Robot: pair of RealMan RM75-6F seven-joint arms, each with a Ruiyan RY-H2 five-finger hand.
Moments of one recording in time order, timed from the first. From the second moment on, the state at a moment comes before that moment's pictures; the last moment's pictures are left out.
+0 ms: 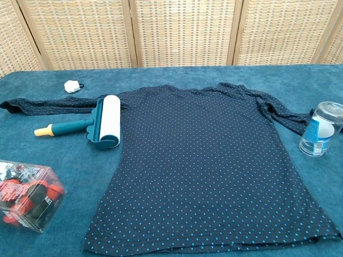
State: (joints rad) left arm -0.23 -1.28 -0.06 -1.68 1.38 1.38 0.39; right arm 0.04 -1.15 0.05 -1.63 -1.52 1.51 -0.03
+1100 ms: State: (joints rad) left arm -0.22 -1.27 -0.06 -1.70 1.39 1.39 0.40; right arm 0.04 -1.13 0.06 -1.64 -1.52 1.52 0.00
